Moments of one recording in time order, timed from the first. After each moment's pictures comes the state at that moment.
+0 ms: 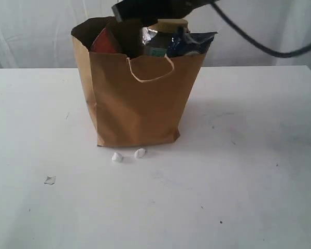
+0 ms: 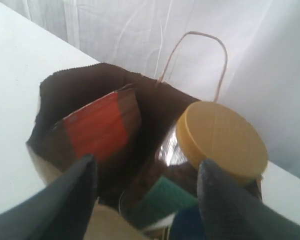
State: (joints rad) left arm -0.04 0.00 0.02 -0.09 0.15 0.21; right arm 0.67 1.54 -1.47 -0.31 0.47 0.21
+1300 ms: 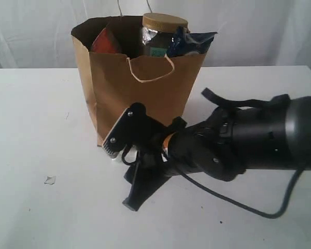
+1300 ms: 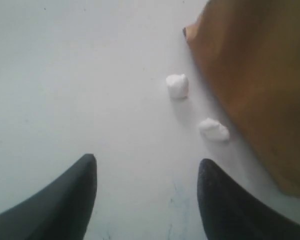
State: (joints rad) left arm -0.04 0.00 0.02 -0.09 0.15 0.21; right arm 0.82 1.69 -0.91 -0.09 0.14 -0.26
